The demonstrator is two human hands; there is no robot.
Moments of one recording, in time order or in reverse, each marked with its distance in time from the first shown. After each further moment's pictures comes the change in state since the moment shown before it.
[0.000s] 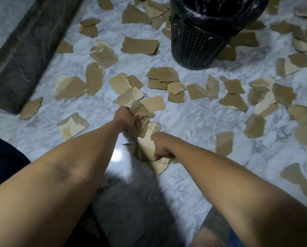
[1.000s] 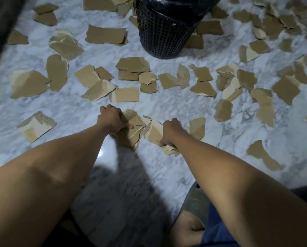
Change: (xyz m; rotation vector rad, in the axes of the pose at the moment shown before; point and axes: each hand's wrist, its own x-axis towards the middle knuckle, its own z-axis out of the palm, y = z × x) left_hand -0.027 0.021 0.042 0.555 -0.124 0.176; right_hand -0.026 0.097 0.017 0.135 0.242 0.364
